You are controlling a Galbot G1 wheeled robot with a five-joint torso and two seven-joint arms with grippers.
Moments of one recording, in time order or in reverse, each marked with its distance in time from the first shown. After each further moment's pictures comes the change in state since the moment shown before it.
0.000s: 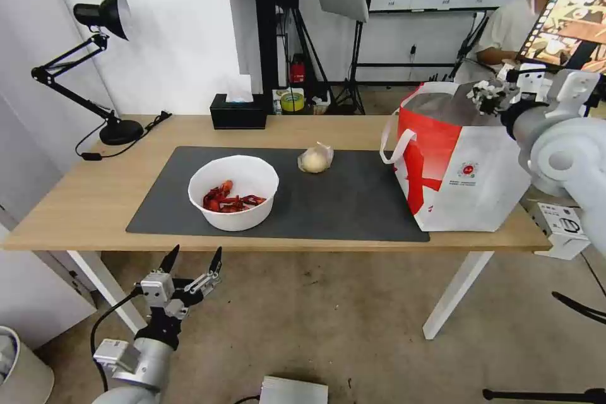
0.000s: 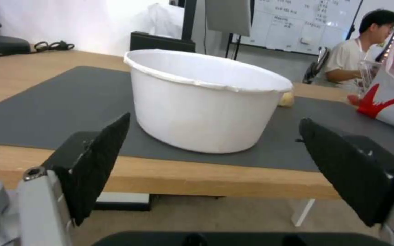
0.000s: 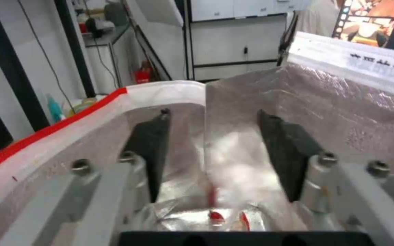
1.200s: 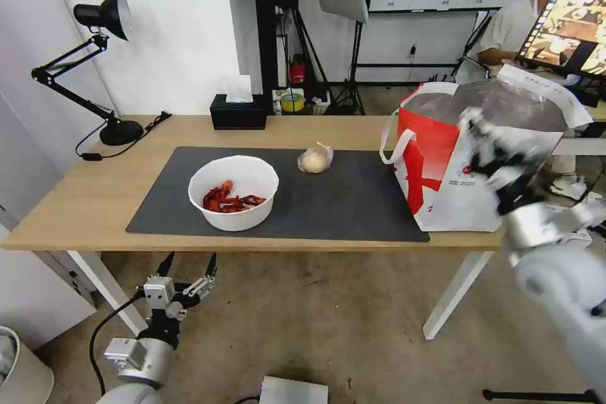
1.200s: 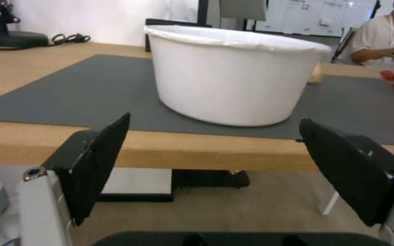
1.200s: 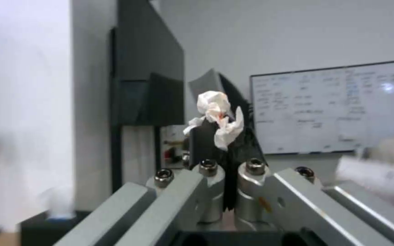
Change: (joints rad) left arm -0.037 -0.029 0.001 0.088 0.092 -0.025 -0.005; right arm -0.521 0.097 0.370 0.118 -0.343 0.620 -0.466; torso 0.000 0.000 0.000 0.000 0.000
